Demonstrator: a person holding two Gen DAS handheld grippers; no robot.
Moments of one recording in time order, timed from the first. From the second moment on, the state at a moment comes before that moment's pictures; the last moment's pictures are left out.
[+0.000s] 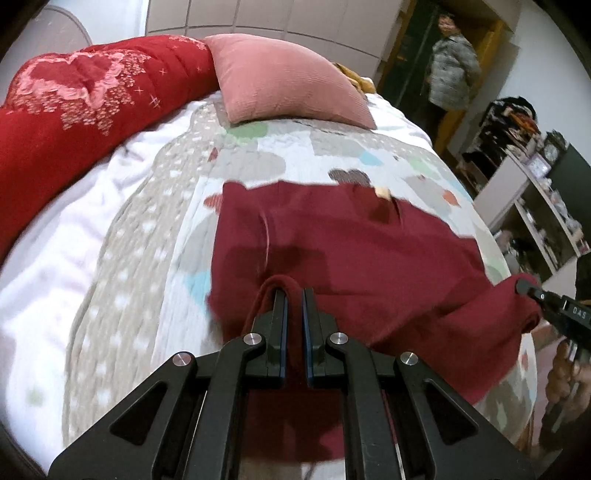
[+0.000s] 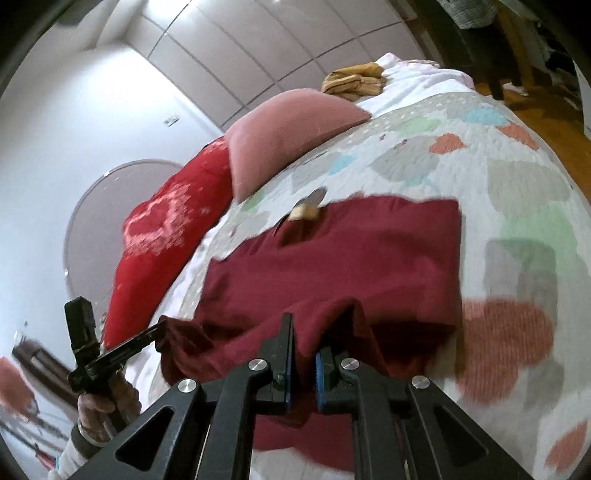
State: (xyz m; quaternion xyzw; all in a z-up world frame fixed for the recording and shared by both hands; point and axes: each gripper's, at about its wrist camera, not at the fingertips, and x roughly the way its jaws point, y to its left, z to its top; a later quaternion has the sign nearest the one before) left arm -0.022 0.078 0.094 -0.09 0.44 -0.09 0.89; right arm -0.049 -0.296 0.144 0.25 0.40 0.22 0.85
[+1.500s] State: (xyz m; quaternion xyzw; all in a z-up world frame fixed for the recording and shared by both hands) left arm 0.037 0.073 0.114 -0.11 0.41 -0.07 0.90; right arm 0.045 -0.260 0.144 0.08 0.44 0.12 0.88
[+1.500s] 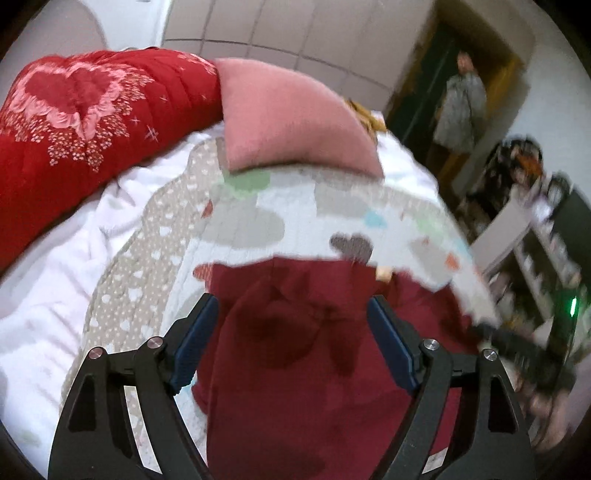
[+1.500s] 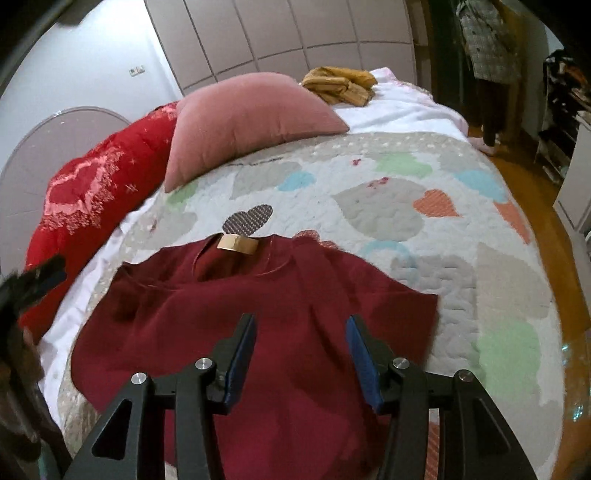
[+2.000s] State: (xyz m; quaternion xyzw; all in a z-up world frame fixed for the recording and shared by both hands) left arm 0.054 0.085 0.055 -0.06 0.45 0.01 0.89; right arm 0.104 -0.282 0.097 0.07 0.48 0.05 0.88
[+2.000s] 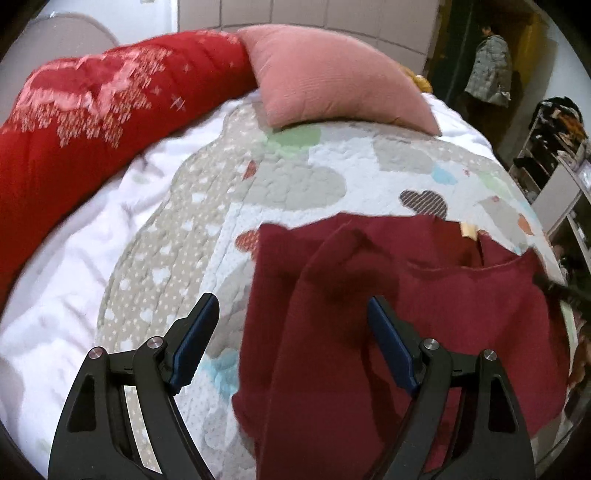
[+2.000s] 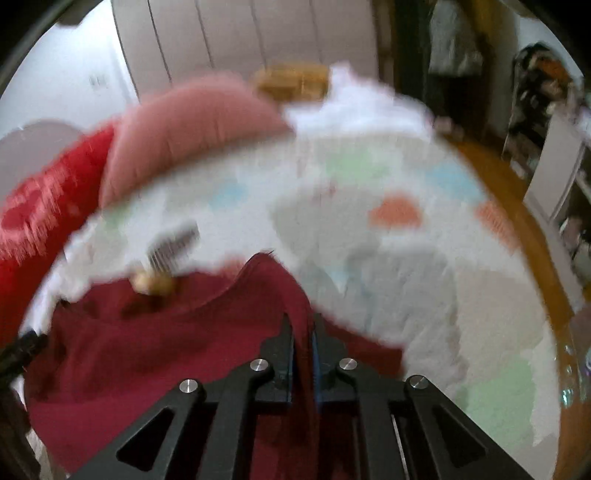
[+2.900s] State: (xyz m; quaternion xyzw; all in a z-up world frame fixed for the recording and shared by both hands) left arm 0.009 0.114 0.045 -0.08 0.44 -0.02 0.89; right arm 0.112 -0.006 0.121 -0.12 0.40 0.29 0.86
